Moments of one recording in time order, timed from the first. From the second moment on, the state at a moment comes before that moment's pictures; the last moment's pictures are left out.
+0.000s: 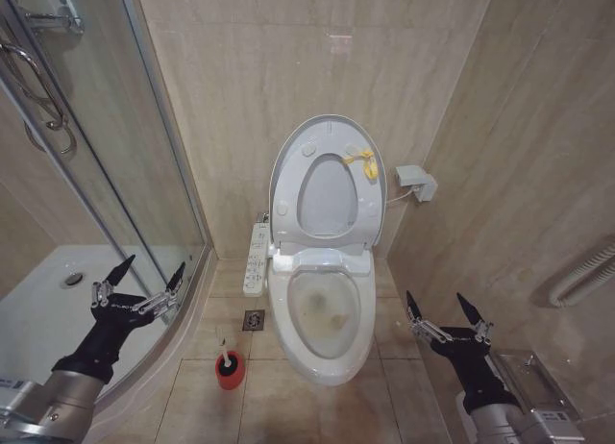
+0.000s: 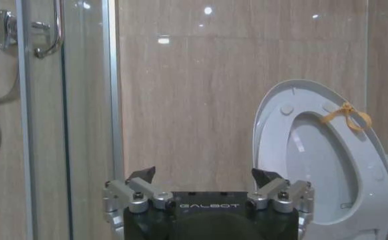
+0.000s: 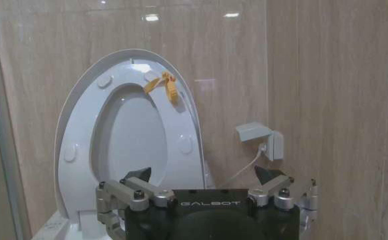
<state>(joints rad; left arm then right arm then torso) 1.76 -1.10 -0.91 -2.46 -0.57 0.07 0.03 -1.87 1.45 0.71 2.48 0.29 -0.02 0.03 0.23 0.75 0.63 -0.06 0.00</state>
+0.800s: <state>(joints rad) 1.66 -1.22 -0.67 -1.82 -0.38 -0.36 0.15 -1.87 1.45 0.71 2.48 0.29 -0.02 0.03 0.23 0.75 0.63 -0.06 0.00</state>
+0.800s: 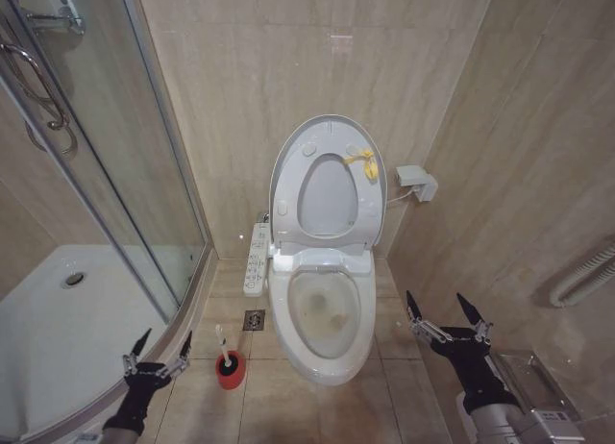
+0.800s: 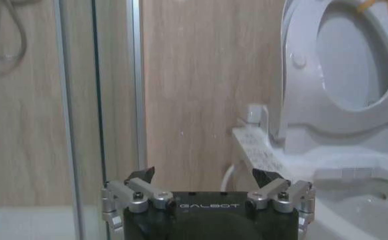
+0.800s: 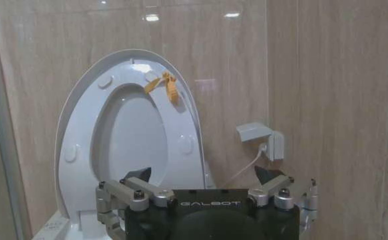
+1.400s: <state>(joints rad) 1.30 -1.29 -0.49 -1.28 -0.43 -0.52 0.31 -1.87 1.45 0.71 2.48 0.29 -0.02 0.03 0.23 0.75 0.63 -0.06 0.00</state>
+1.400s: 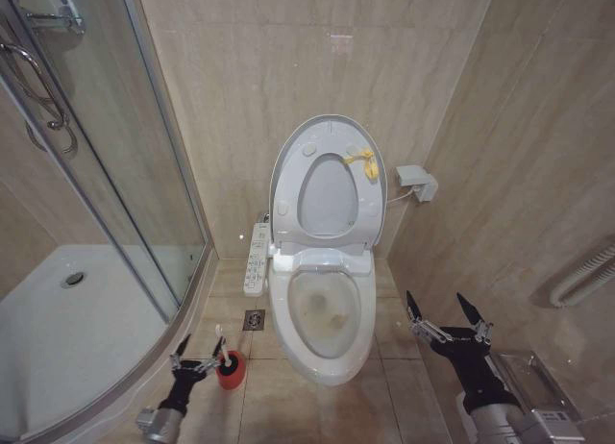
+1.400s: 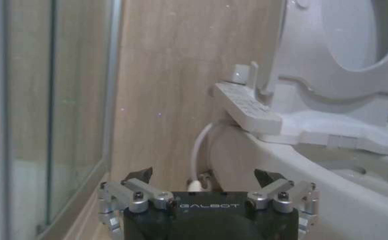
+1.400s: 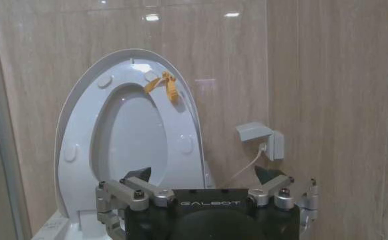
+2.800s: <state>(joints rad) 1.00 -1.31 -0.45 -0.84 -0.39 -0.63 0.43 -1.87 1.45 0.71 2.48 0.29 -0.02 0.03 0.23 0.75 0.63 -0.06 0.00</state>
